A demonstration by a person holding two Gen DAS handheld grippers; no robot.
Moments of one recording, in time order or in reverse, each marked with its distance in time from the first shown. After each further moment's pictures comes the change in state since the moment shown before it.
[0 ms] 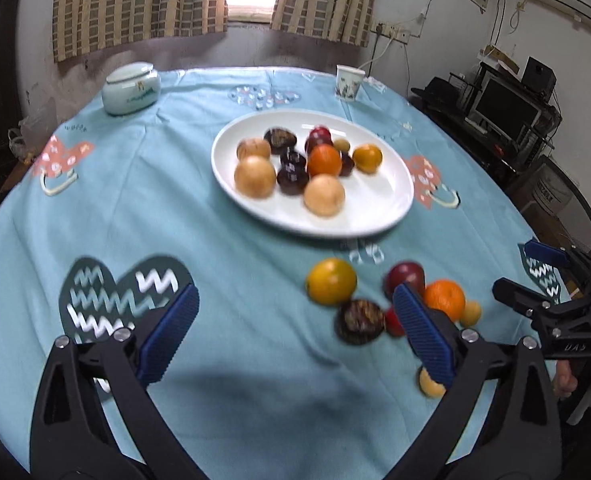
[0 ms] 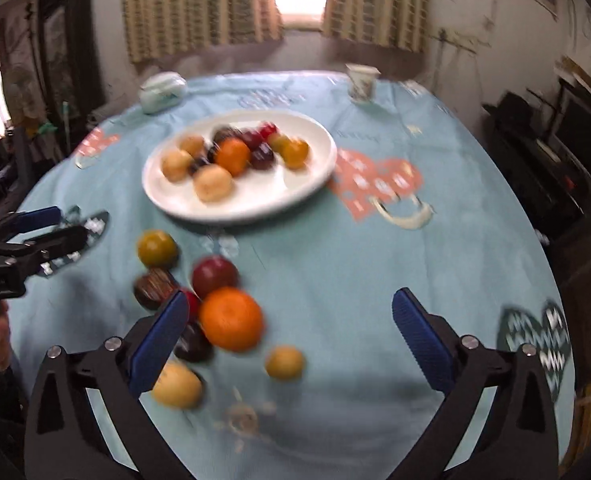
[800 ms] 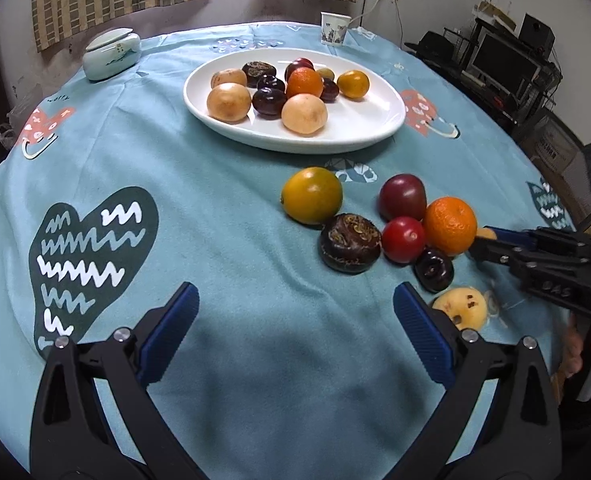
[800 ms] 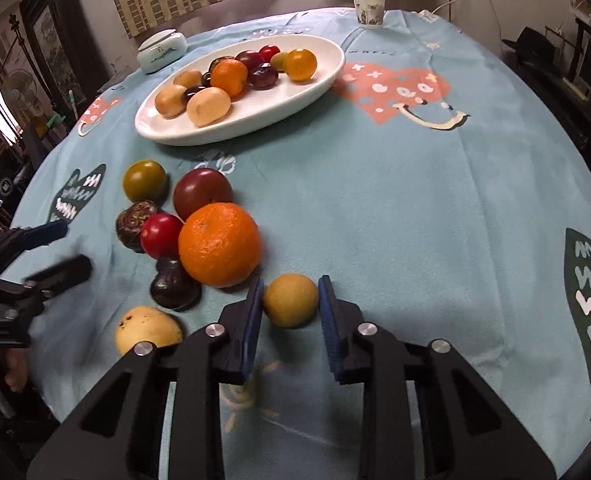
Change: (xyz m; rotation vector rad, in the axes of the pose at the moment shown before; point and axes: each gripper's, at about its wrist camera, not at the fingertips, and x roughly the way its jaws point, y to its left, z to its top) left arm 0.030 -0.020 -0.038 0.077 0.127 0.031; right arm 0.041 -0.006 -0.033 0.077 0.148 0.153
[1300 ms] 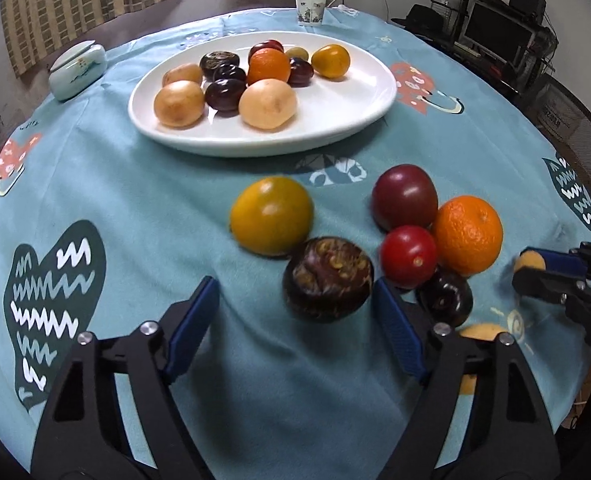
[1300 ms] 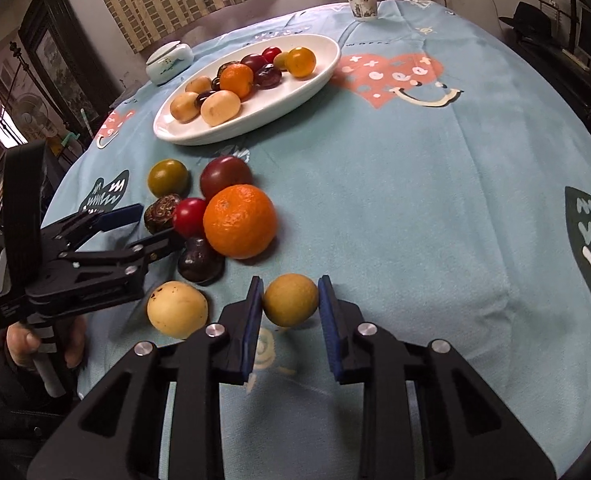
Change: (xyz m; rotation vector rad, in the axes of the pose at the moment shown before) left arm 0.043 -0.026 0.021 0.088 0.032 0.015; right arm -0.016 -0.007 -0.016 0.065 0.001 0.081
